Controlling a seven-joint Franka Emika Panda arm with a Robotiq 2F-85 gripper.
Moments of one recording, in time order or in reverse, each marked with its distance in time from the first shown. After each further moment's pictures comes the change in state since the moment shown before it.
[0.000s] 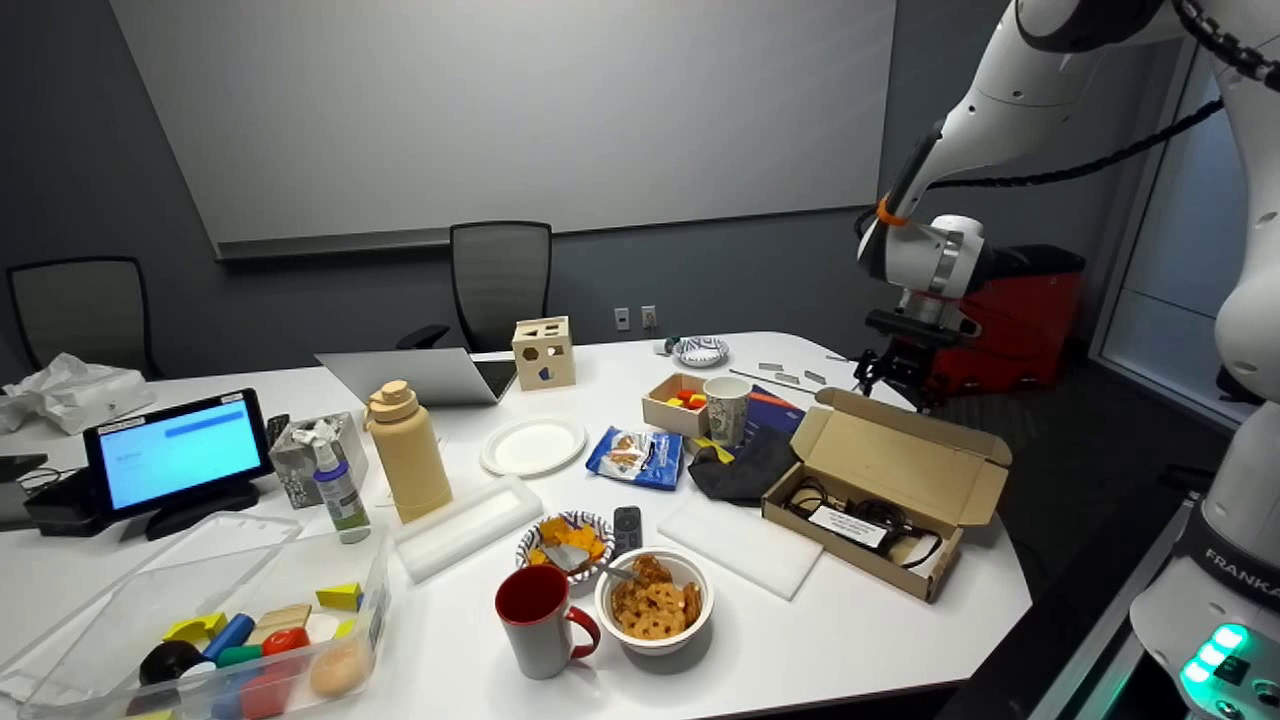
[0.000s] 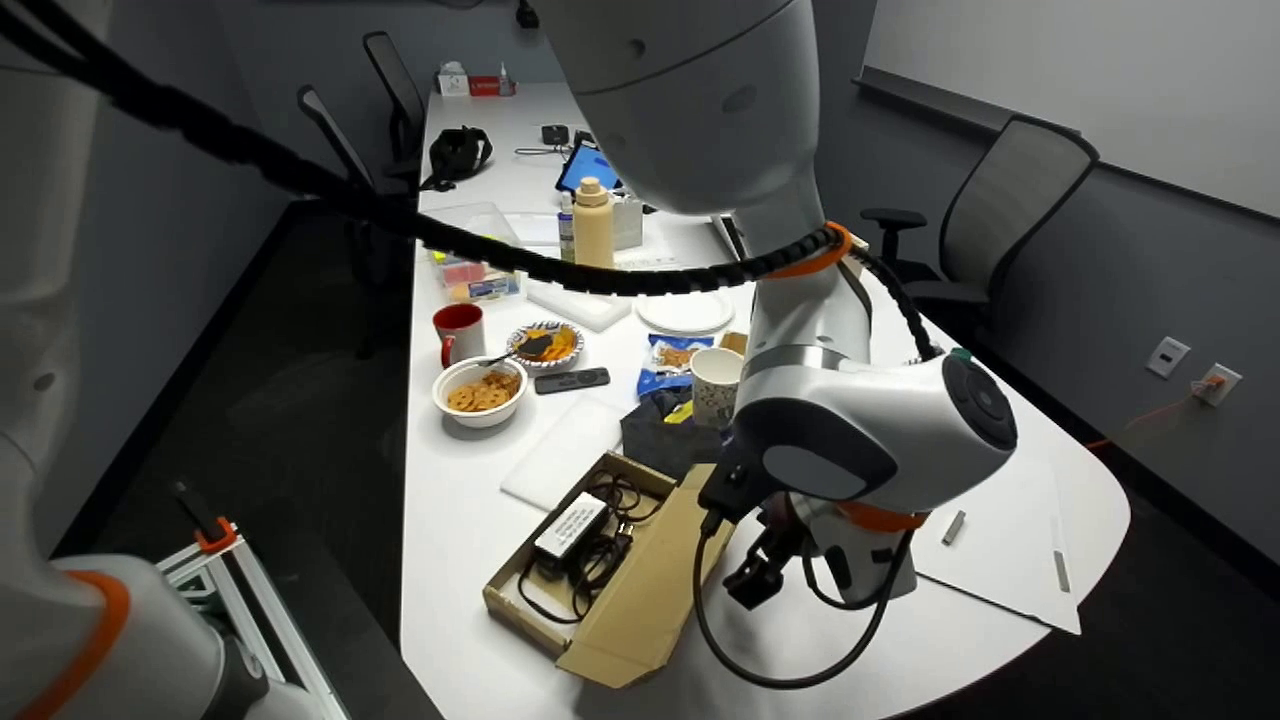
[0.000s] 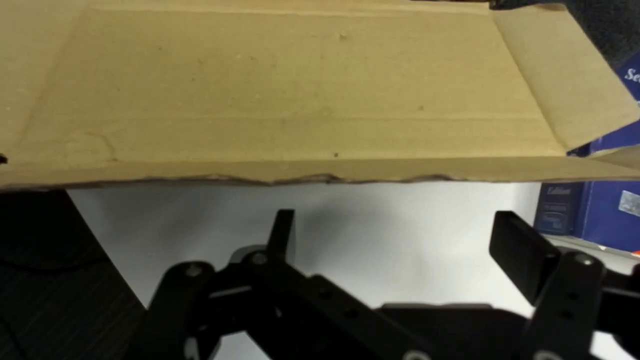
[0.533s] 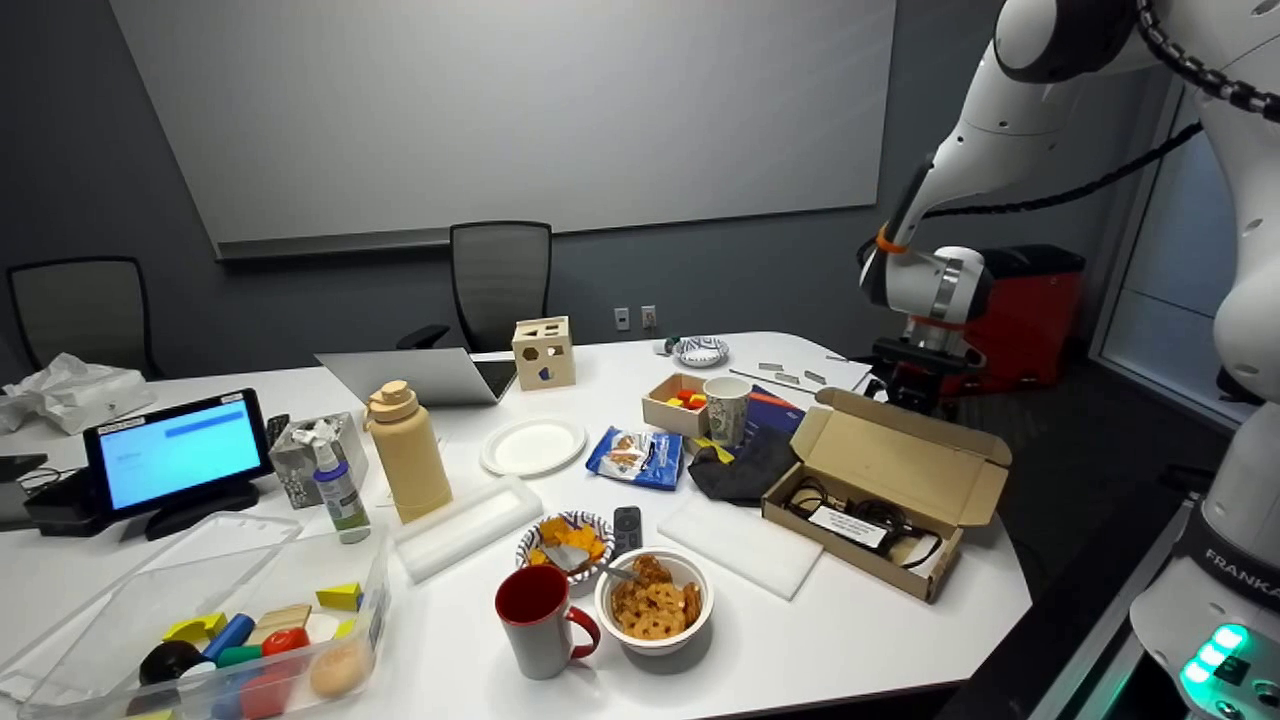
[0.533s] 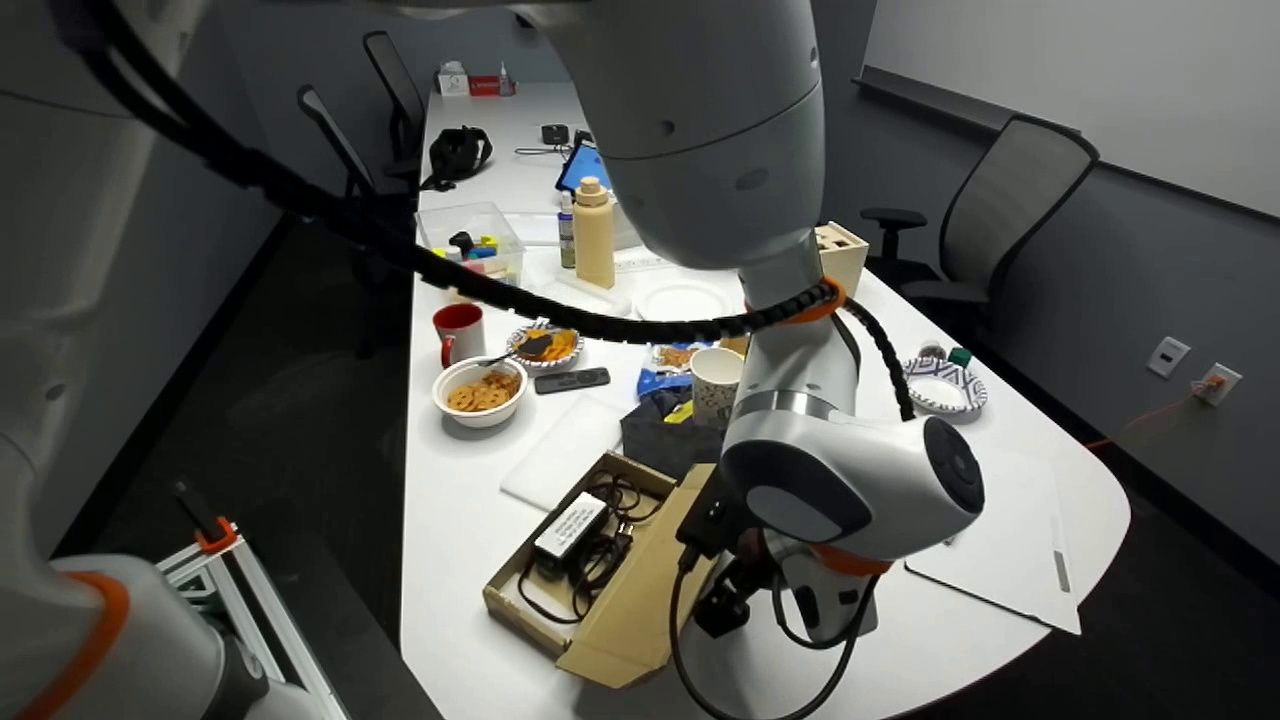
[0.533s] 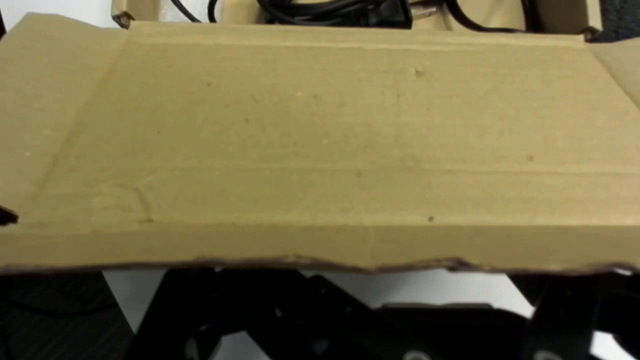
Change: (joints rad) arm -0.009 0.090 0.004 0.007 0.032 -0.055 -0.061
